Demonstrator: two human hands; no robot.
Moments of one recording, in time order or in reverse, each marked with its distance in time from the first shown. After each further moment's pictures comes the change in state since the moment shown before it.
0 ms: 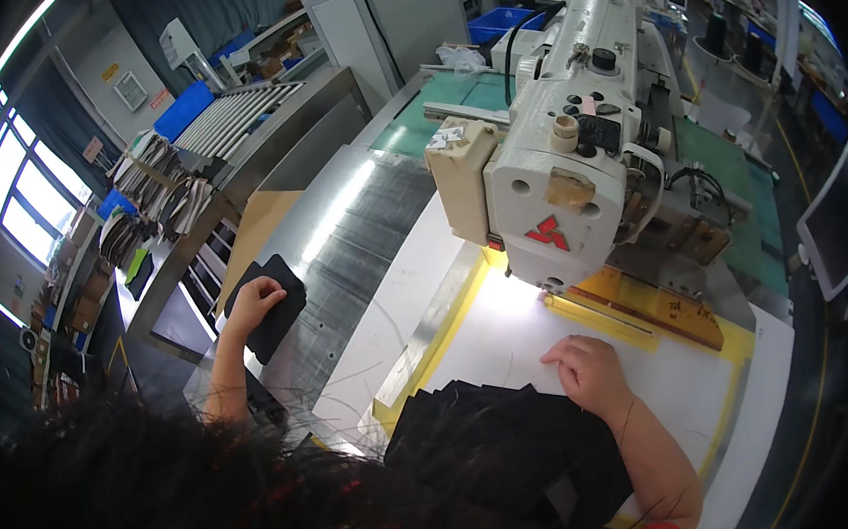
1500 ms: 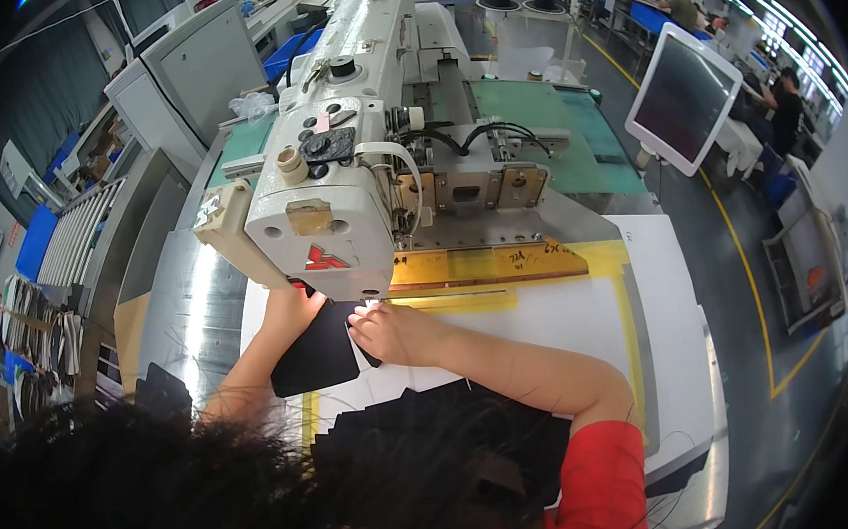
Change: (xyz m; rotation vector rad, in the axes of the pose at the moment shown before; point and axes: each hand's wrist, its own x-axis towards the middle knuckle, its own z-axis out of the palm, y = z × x) left_hand 0.072 0.230 0.217 -0.048 -0.109 0.821; right_hand 0.058 0.032 0.058 -0.605 -0.103 -0.383
